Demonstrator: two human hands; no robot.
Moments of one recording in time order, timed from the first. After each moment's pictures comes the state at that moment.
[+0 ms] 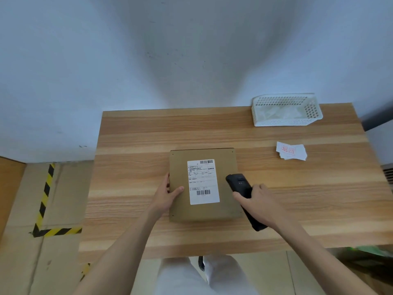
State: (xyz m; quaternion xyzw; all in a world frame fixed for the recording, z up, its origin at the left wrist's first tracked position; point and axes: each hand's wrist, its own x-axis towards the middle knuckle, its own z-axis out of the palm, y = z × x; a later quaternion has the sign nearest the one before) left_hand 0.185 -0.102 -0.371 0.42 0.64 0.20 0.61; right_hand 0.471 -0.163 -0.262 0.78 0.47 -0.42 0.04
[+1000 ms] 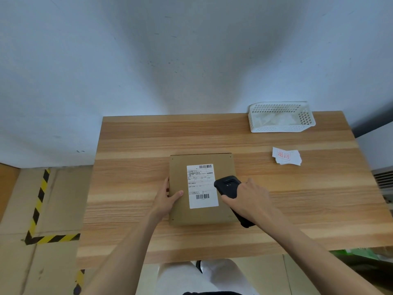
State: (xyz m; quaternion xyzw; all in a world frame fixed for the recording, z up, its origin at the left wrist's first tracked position) left_hand 0.186 -0.103 -0.370 0.41 0.64 0.21 0.61; right_hand 0.436 -0.139 -0.236 0.75 0.59 -0.23 0.19
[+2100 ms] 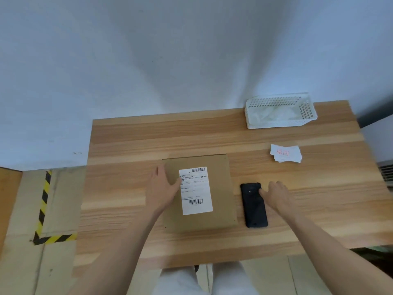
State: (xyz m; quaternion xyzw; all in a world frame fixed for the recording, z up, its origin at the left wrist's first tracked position) left_hand 0.224 -0.055 -0.328 0.61 0.71 0.08 0.34; right_hand 0.577 -0.133 -0.355 0.83 0.46 -0.26 0.14
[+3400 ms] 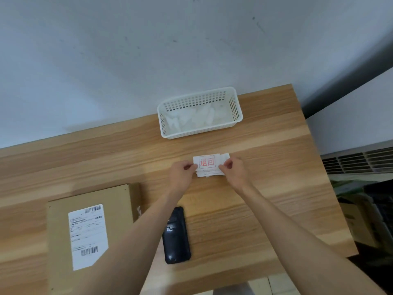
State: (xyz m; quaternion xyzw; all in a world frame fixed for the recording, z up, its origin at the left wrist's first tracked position) left_hand 0.615 0.007 -0.397 0.52 0.67 0.10 0.52; right_hand 0.789 -0.047 -0.415 0.81 0.35 -0.42 -0.19
